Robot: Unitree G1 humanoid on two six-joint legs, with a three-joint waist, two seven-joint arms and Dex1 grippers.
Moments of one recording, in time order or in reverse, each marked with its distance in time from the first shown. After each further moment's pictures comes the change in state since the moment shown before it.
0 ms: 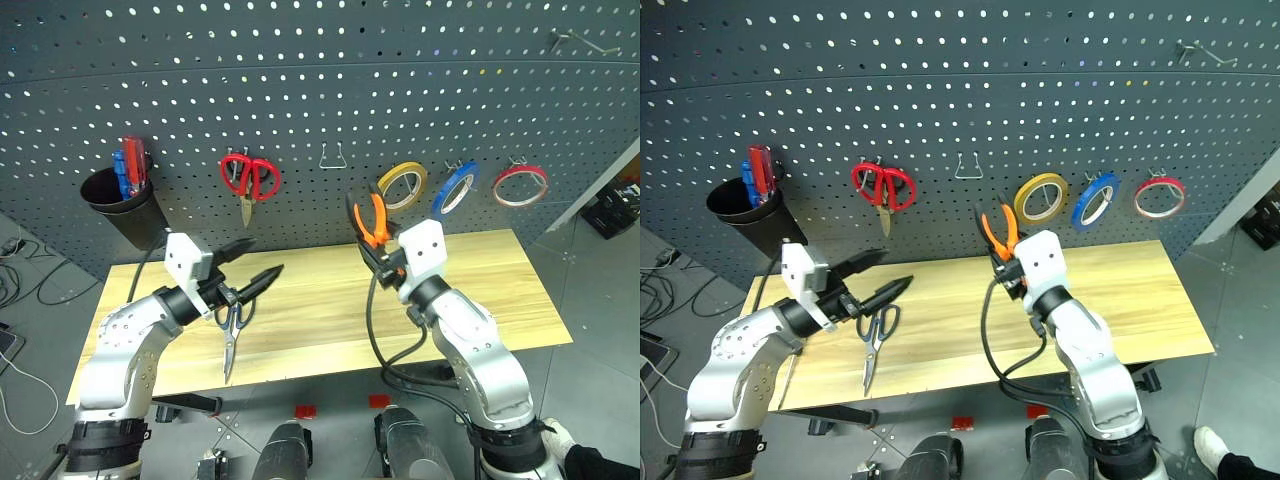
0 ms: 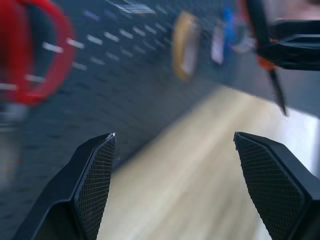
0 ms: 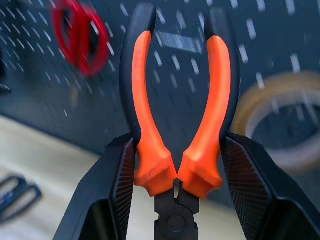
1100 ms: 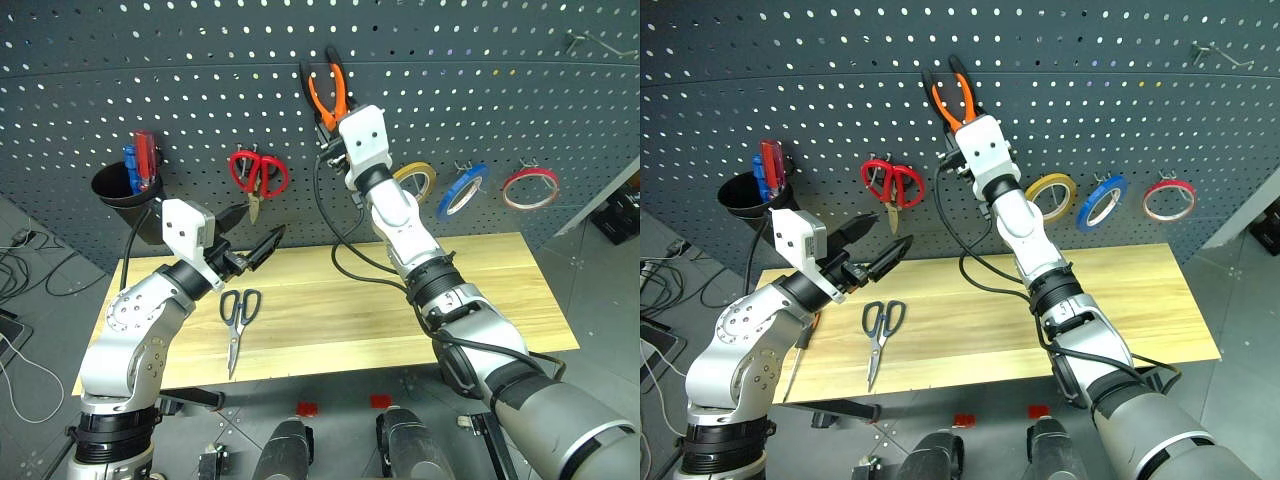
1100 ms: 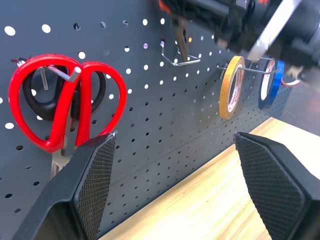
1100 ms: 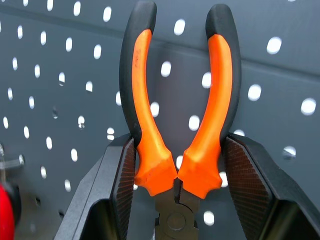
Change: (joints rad) left arm -0.123 -0.003 -0.077 -0.136 -0.007 0.156 0.188; right arm -0.757 0.059 -0.136 1.359 -0.117 -0.932 -0.195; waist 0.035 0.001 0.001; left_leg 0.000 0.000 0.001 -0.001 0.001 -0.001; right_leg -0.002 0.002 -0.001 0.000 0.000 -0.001
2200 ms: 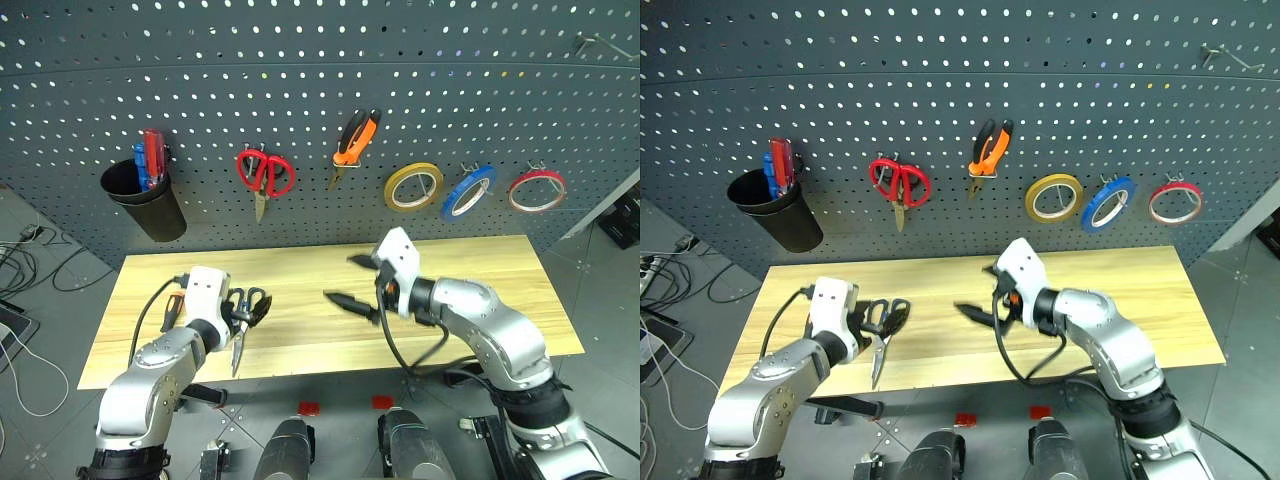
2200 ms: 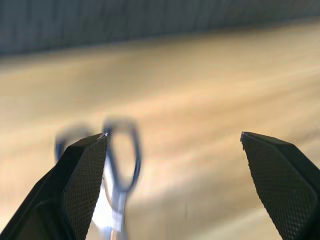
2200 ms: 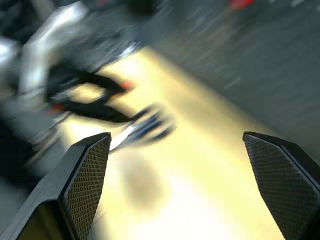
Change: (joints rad) left arm 0.206 -0.073 -0.049 0.023 0.120 0.451 0.309; right arm 0.736 -0.391 0.177 -1.368 0.507 1.322 0.698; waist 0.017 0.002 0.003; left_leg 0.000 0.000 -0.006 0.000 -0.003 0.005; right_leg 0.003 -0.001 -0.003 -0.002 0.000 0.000
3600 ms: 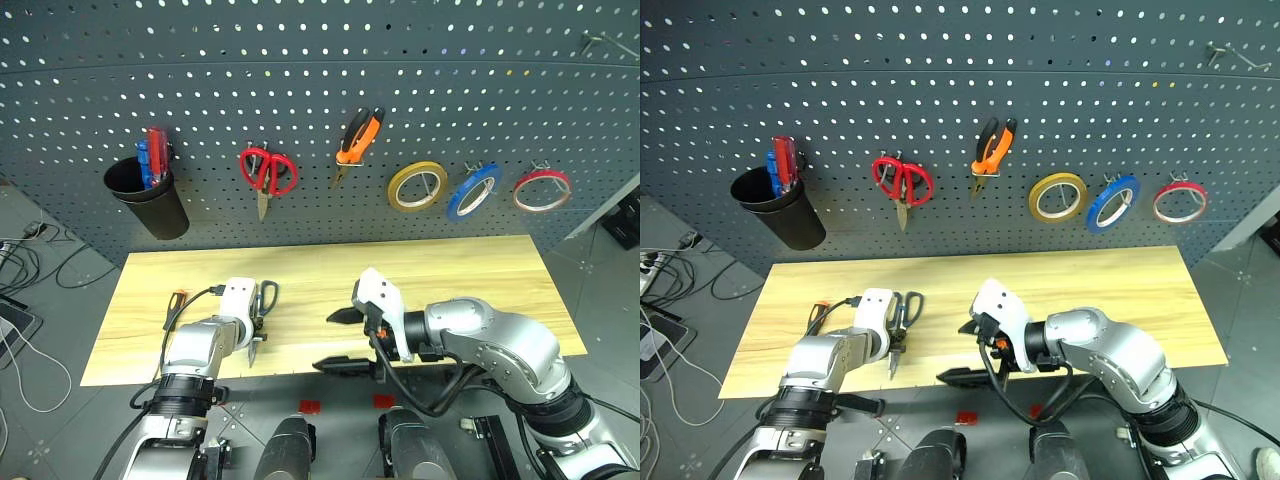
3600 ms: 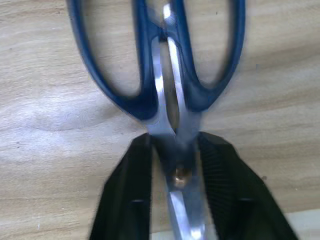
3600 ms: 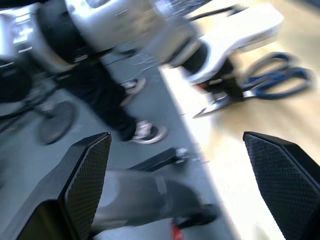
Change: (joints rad) left arm -0.316 -0.093 -0.130 0.512 0.215 0.164 0.102; right arm -0.076 -0.071 0.085 -0.081 0.139 0.172 -0.046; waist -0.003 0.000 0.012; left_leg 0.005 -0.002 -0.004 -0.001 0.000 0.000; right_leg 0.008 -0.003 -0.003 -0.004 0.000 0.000
